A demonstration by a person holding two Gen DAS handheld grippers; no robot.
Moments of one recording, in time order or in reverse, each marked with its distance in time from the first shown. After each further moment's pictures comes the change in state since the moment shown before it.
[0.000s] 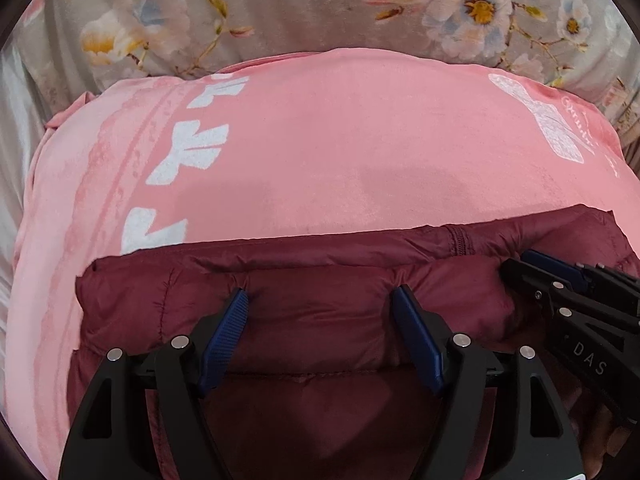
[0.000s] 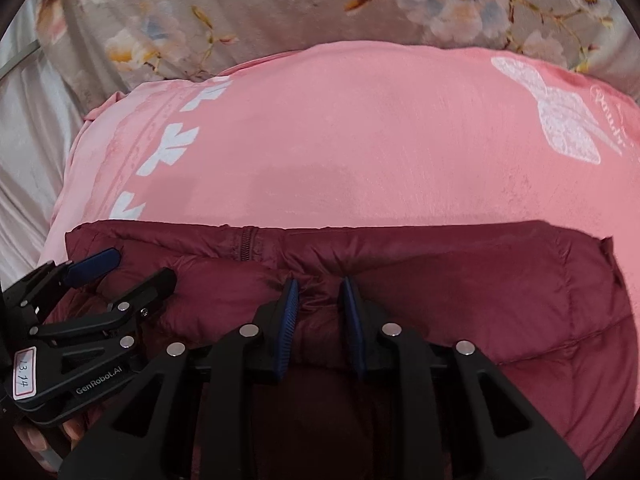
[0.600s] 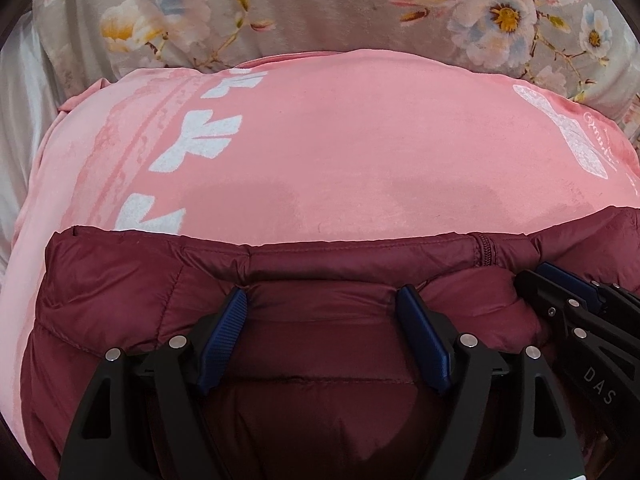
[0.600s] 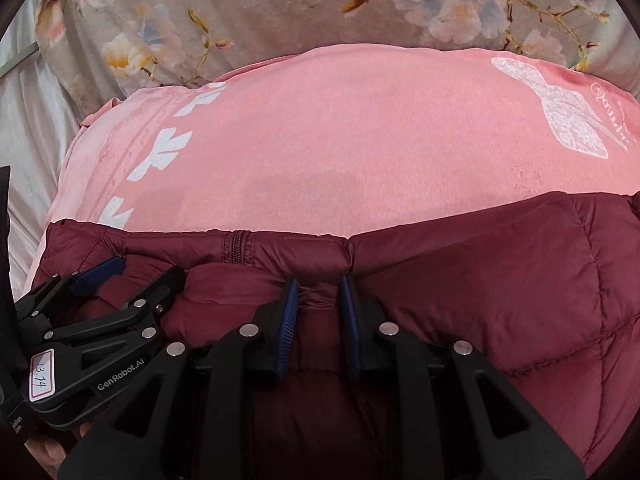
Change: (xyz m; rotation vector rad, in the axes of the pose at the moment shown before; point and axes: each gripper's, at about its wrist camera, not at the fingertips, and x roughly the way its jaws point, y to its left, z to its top) left arm 0.024 0.000 -0.007 -0.051 -0.048 0.056; right arm 0.014 0.003 -0.006 -0.022 -0.054 -0.016
